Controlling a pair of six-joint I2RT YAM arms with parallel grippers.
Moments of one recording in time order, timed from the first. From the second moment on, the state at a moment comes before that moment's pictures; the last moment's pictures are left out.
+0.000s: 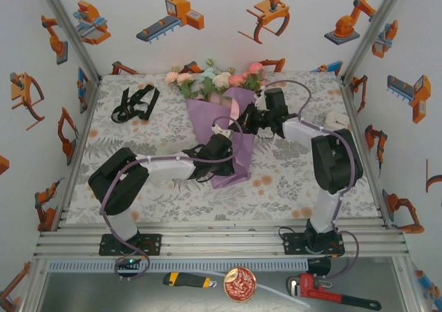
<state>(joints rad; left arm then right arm) -0.96 1.76 0.97 -0.01 -0.07 -0.64 0.35 1.89 1.19 0.04 -0.72 0.88</state>
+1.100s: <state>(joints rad) -0.69 1.58 0.71 0.05 -0.01 -0.86 0.48 2.06 1.33 -0.13 -0.77 0.65</state>
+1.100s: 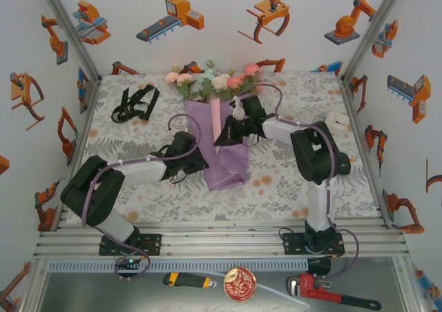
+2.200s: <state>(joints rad) -0.66 1.38 0.81 -0.15 -0.08 -0.86 0.55 2.13 1.37 -0.12 -0.79 0.64</state>
